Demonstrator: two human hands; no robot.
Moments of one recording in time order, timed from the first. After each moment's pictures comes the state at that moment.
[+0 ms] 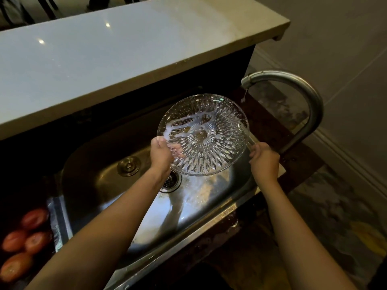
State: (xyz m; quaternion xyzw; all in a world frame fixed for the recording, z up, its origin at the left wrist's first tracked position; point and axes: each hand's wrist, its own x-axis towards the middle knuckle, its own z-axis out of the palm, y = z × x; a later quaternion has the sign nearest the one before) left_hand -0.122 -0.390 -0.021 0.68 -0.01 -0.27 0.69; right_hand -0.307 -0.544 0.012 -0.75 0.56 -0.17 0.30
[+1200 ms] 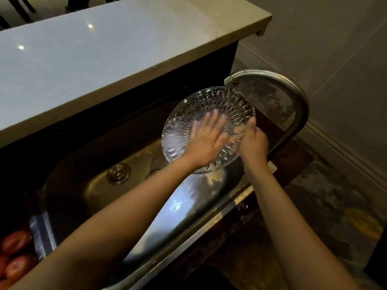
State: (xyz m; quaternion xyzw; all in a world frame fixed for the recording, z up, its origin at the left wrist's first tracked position) left_hand -0.175 -0.480 0.016 0.78 -0.56 -0.14 0.23; right_hand -0.279 -0.537 0.062 -0.60 0.54 -0.31 0.51
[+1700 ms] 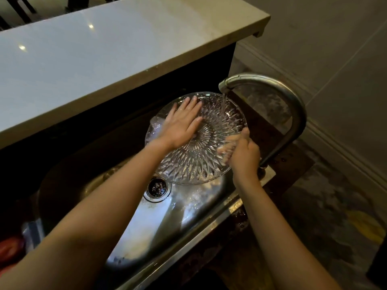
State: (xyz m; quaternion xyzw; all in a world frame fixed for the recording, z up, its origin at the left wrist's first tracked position) left_hand -0.093 -0.489 0.011 0.79 -0.57 -0.09 0.18; right_hand -0.275 -0.526 0.053 -0.52 0.52 -0.33 0.59
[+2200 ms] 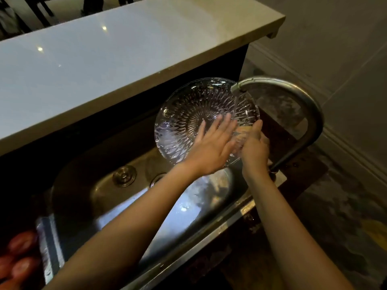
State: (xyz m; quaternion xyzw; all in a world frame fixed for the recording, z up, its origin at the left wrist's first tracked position) left_hand -0.175 -0.475 0.042 0.77 -0.60 -0.13 0.18; right_hand -0.259 -0.541 0.059 -0.50 0.54 -0.33 0.59
